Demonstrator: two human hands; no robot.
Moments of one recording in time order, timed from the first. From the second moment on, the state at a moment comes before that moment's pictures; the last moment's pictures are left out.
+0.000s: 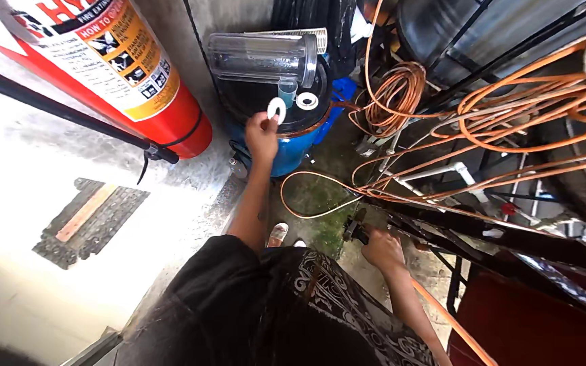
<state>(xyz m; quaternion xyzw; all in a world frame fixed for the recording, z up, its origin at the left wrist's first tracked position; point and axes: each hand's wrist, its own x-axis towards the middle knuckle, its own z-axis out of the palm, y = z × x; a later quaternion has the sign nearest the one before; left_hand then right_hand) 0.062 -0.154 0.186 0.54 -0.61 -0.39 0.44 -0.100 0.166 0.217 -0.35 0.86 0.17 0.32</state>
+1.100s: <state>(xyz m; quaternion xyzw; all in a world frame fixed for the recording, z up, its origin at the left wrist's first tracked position) -0.139 -0.045 0.093 0.35 -0.38 -0.84 0.13 -0.078 0.137 0.271 -0.41 0.88 0.01 0.24</state>
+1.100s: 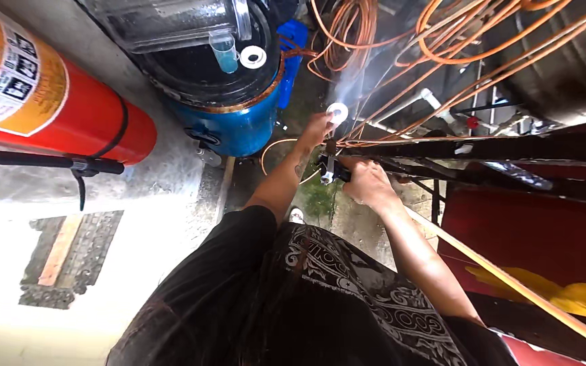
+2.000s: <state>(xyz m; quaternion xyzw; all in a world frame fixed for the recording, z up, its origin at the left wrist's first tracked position) -0.028 -0.105 0.122 0.18 -0.72 -0.32 0.58 -0.093 0.148 0.235 -0.37 0.86 0.12 0.32</state>
